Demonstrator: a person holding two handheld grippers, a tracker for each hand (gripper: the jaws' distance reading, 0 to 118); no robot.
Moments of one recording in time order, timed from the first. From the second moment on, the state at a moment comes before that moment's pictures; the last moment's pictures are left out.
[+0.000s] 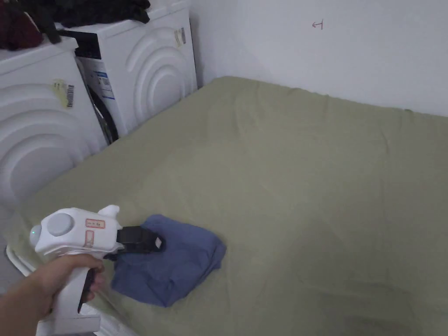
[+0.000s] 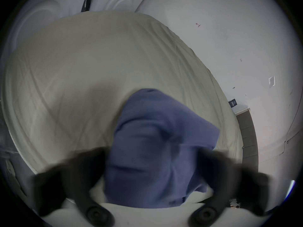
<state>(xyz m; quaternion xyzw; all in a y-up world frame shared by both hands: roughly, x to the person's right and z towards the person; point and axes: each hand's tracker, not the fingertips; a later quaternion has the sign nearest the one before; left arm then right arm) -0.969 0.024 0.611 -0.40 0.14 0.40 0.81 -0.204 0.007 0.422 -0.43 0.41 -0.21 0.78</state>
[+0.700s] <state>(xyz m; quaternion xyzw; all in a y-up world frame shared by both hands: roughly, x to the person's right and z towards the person) -0.530 0.280 0.629 -0.01 0.12 0.01 0.99 -0.113 0.255 0.483 -0.10 0.31 0.04 0.94</state>
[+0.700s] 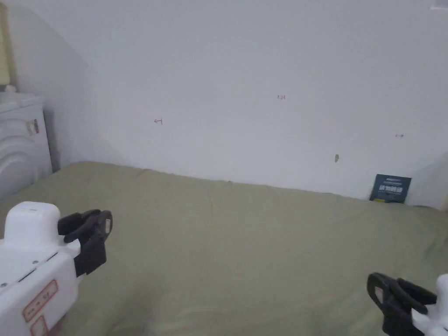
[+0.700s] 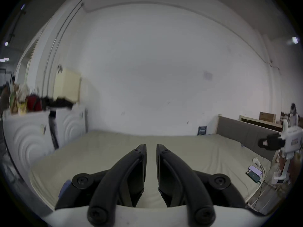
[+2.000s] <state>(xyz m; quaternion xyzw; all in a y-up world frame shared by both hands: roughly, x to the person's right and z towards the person) -0.408 0.303 0.641 0.03 0.11 0.00 0.99 -0.092 0.270 0.520 0.00 0.22 0.03 0.97</state>
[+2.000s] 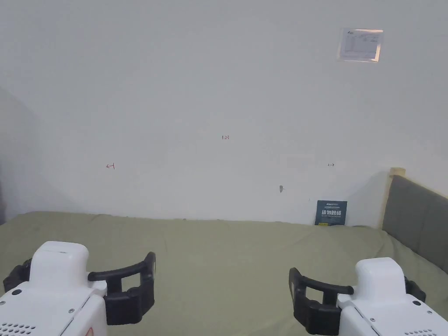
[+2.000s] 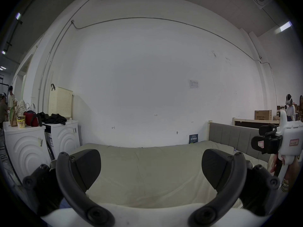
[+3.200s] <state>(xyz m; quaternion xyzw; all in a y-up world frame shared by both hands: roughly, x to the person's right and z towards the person) -0.411 0.300 0.635 0.02 0.12 0.01 0.99 -0.089 0.286 0.519 0.00 0.15 -0.02 0.99</state>
